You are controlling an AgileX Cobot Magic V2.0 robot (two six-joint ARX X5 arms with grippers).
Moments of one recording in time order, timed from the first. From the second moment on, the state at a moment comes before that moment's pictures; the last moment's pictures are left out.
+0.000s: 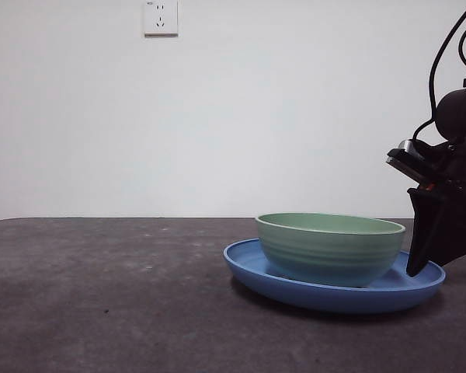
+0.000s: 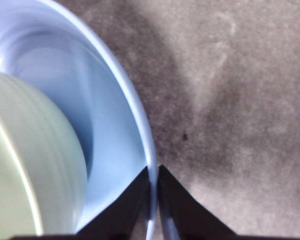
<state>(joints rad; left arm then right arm) -0.72 0.41 1.02 -1.04 0.18 -0.17 0.07 1.75 1.03 -0.64 -0.57 0.09</state>
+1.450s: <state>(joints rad) -0.72 0.41 1.02 -1.04 0.18 -0.17 0.46 1.90 1.24 -0.47 -0.41 0.48</state>
